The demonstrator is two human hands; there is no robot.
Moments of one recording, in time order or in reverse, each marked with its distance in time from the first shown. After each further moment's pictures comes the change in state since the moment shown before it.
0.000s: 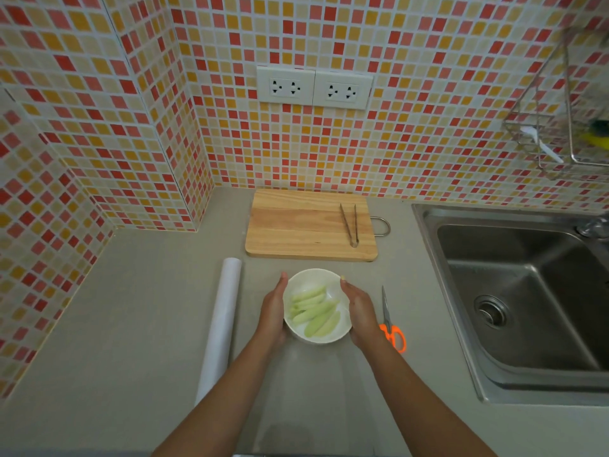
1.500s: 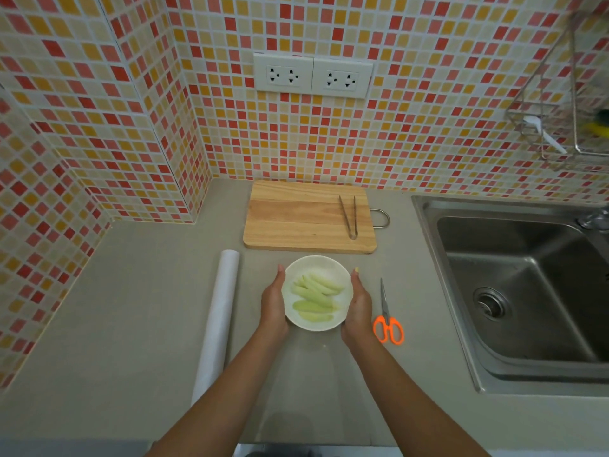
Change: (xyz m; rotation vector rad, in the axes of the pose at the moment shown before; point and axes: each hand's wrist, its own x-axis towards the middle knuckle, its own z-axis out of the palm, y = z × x) left_hand 0.003 -0.007 0.009 -0.152 0.096 -0.039; right_hand -0.004 0.014 0.010 0.308 0.105 0.028
